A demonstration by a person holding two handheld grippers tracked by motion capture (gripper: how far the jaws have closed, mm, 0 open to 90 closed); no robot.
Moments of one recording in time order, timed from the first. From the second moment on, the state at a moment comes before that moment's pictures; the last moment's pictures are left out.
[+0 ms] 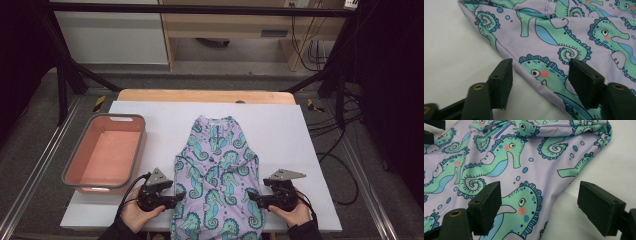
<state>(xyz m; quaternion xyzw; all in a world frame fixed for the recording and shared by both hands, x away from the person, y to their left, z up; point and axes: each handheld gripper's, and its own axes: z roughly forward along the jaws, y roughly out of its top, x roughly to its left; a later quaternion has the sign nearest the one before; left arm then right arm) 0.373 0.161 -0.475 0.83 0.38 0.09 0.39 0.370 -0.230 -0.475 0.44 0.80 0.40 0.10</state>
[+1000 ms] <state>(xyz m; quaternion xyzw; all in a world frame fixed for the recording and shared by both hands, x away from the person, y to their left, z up) 0.351 0.156 -0.471 0.85 0.39 0.07 0.35 0.360 -0.222 -0.479 0.44 0.81 0.38 0.11</state>
